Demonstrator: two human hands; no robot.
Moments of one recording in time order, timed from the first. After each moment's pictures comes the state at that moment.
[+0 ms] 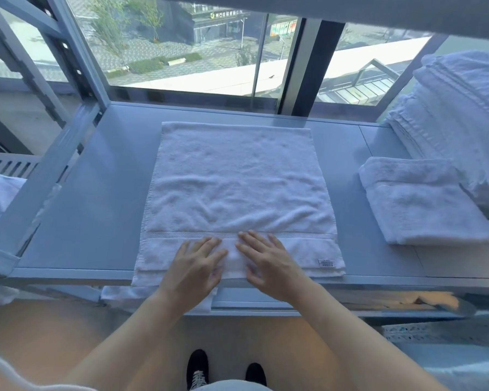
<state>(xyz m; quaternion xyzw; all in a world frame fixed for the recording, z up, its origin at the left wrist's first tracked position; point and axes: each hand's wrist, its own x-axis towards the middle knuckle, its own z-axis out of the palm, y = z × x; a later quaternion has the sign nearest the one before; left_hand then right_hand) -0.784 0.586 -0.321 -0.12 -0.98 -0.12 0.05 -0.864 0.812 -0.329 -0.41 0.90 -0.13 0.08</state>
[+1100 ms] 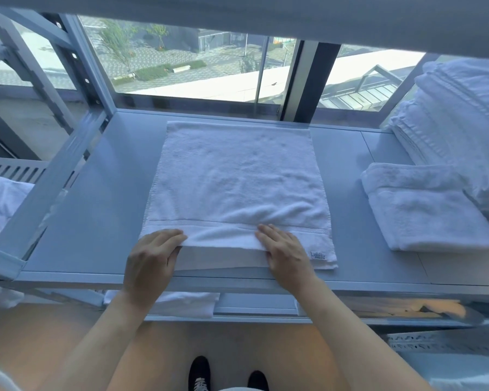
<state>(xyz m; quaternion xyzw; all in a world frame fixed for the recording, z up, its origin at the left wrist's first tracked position) -0.780 0.515 -0.334 0.02 -0.95 -0.18 0.25 -0.891 0.818 -0.330 -0.32 0.93 -0.17 0.01</state>
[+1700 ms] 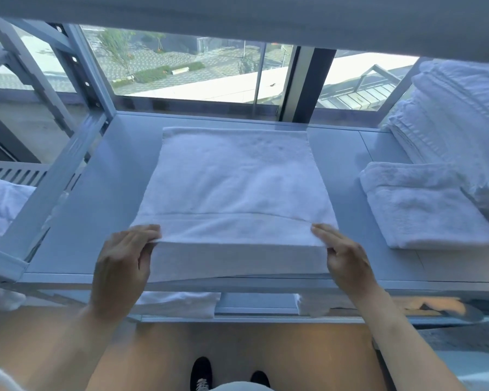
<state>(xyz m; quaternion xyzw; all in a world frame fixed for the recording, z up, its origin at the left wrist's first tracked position) -0.751 0.491 -0.291 0.02 -0.93 -0.21 0.30 -0.895 0.923 -0.304 -0.20 0.94 -0.25 -0.09</state>
